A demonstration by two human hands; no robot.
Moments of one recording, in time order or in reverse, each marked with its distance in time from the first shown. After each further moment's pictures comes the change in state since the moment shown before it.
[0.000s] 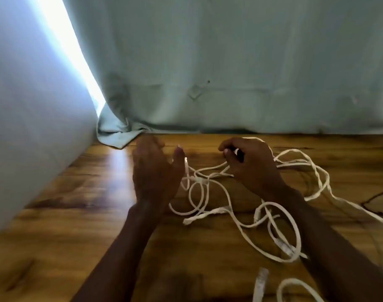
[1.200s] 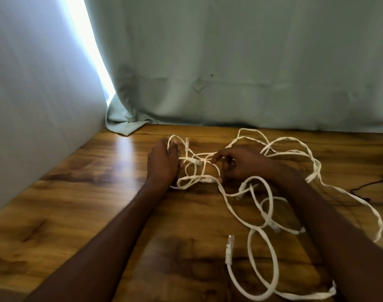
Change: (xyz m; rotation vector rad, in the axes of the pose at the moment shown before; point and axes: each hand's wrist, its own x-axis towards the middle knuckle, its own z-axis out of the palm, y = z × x) left_hand -0.024 -0.015 0.022 -0.304 -0.226 -0.333; right_hand -0.006 0.003 -0.012 -0.030 -0.788 0.256
